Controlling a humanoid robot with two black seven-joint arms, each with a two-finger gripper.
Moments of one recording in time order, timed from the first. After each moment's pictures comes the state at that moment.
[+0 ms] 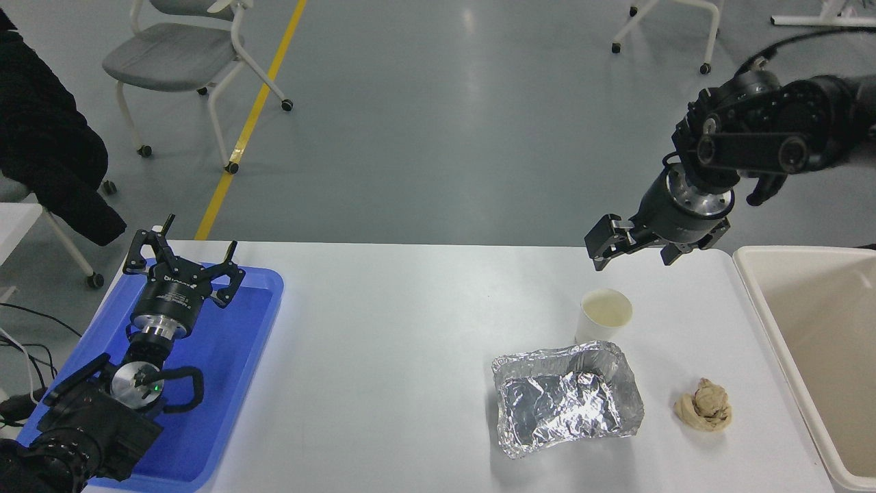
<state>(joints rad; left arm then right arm) -0.63 0.20 -0.88 -0.20 -0.21 -0.79 -0.30 1.79 -0.25 -1.12 0.98 -0.33 0.68 0.01</state>
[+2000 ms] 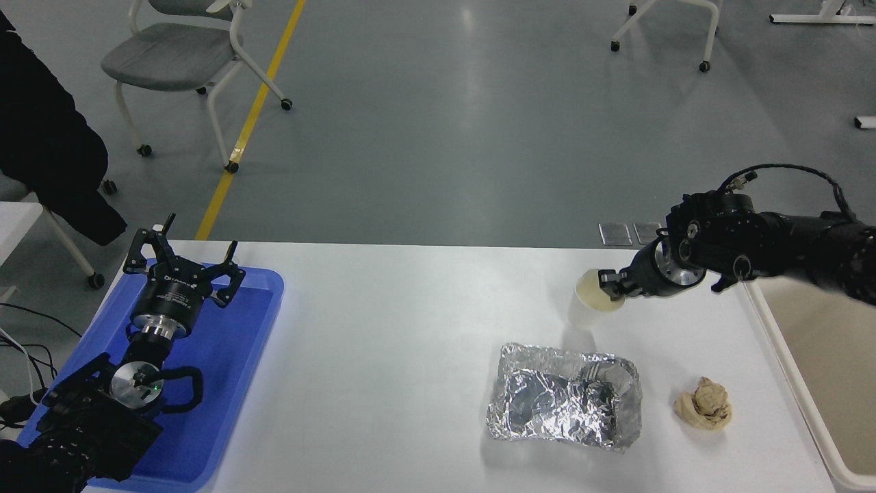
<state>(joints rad) -0.64 0.20 -0.88 -0.20 -0.21 -0.79 -0.30 1.53 -0.29 -0.91 0.78 -0.48 0.55 0.01</state>
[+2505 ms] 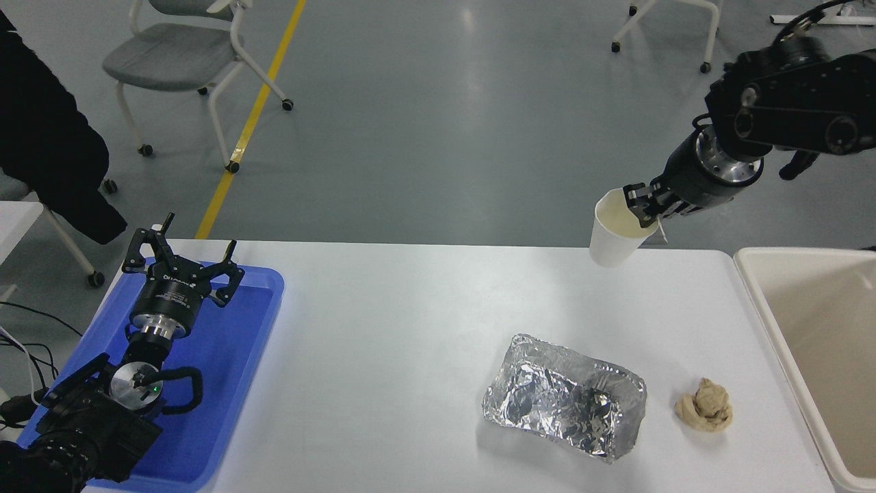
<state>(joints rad) -0.63 0.20 -0.88 -0.20 -0.21 -0.79 -0.30 2.14 -0.33 -1.19 1.15 -0.33 0.68 0.00</state>
